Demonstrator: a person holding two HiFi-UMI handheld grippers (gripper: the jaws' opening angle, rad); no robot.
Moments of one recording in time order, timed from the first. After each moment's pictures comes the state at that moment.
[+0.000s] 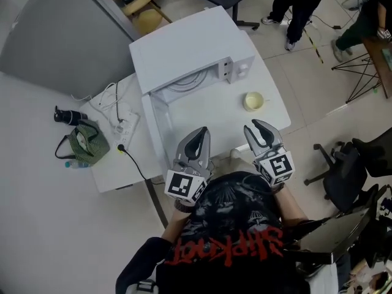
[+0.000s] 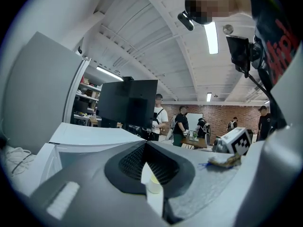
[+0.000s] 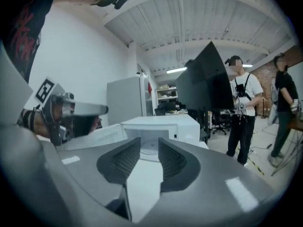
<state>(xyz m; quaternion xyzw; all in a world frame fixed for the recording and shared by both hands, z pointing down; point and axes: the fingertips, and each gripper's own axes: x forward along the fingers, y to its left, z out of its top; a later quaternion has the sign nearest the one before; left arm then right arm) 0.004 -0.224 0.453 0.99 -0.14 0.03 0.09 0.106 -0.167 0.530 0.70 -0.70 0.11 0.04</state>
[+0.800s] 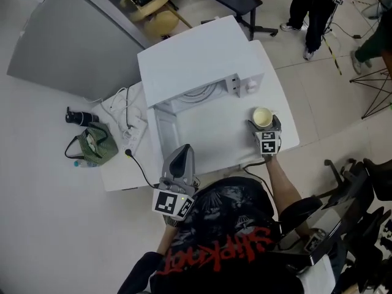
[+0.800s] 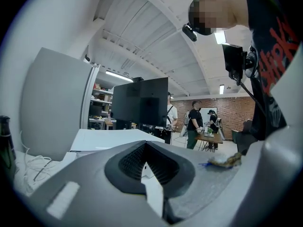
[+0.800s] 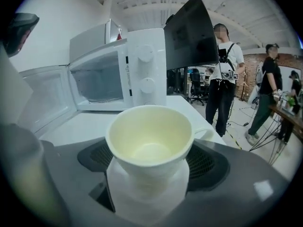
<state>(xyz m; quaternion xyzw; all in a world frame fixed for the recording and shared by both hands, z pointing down) -0.007 -0.259 0.447 0.97 -0.22 0.05 0.06 0.241 -0.240 0.804 0.74 -0.59 0.27 0.16</state>
